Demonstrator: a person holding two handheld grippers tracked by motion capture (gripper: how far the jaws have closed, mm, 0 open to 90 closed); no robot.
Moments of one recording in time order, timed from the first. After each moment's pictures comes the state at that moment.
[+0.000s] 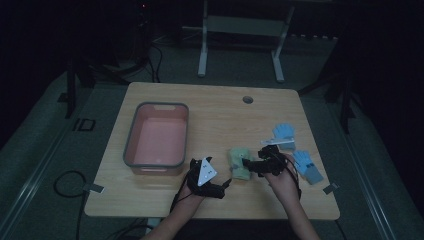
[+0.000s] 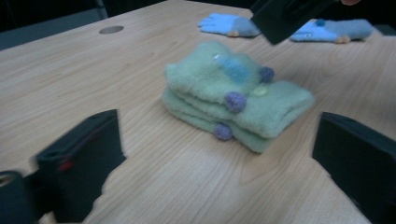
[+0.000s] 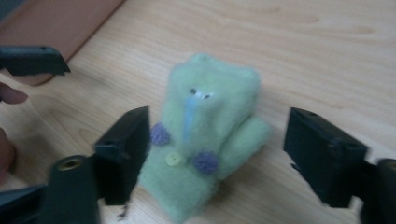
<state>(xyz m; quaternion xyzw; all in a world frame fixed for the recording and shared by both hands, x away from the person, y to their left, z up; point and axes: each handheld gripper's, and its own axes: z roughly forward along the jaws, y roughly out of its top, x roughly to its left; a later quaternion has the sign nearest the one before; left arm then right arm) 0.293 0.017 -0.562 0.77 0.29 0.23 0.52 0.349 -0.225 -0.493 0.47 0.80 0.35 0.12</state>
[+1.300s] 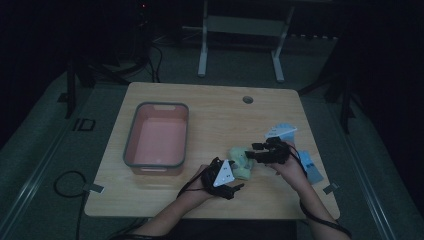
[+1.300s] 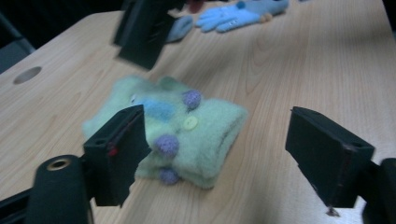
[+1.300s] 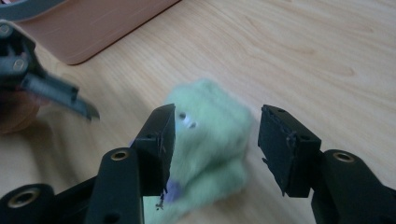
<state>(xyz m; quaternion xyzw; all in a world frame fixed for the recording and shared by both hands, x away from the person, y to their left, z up) 0.307 -0.022 -0.546 0.85 0.11 0.21 0.48 0.398 -0.247 -0.499 0.33 0.85 0.40 0.07</state>
